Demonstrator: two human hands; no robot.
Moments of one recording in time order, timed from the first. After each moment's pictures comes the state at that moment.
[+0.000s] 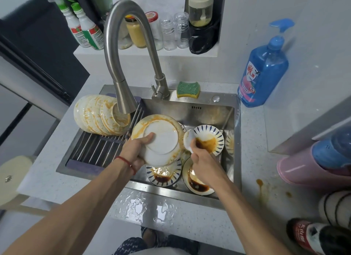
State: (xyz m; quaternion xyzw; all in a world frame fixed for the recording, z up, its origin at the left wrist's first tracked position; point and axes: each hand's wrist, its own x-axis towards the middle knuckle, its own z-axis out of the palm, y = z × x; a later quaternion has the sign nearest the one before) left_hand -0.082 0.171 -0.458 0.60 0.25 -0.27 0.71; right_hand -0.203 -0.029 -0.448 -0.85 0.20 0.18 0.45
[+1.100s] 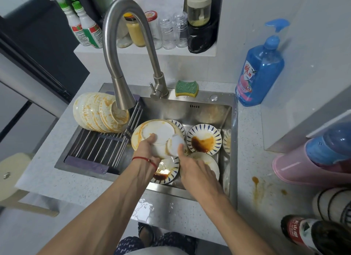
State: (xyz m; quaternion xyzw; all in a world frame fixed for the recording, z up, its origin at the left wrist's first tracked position) left_hand -0.100 0.122 -0.483 0.47 0.41 -0.20 0.75; right_hand -0.235 -0.003 -0.444 -0.92 0.12 0.15 0.34
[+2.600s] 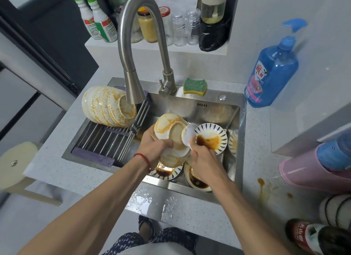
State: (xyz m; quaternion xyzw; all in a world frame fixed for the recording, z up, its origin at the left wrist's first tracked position) left_hand -0.118 0.138 -0.455 0.70 0.10 -0.20 0.67; right_hand -0.209 -0.019 -0.443 -0.88 0.18 0.15 0.41
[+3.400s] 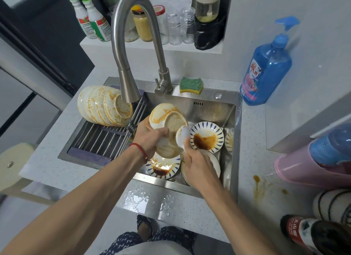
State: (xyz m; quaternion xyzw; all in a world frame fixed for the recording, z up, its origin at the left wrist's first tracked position) left_hand -0.107 0.123 -0.429 0.69 0.12 -0.19 0.68; right_hand -0.232 -0.003 -0.435 -0.87 0.17 0.12 0.45
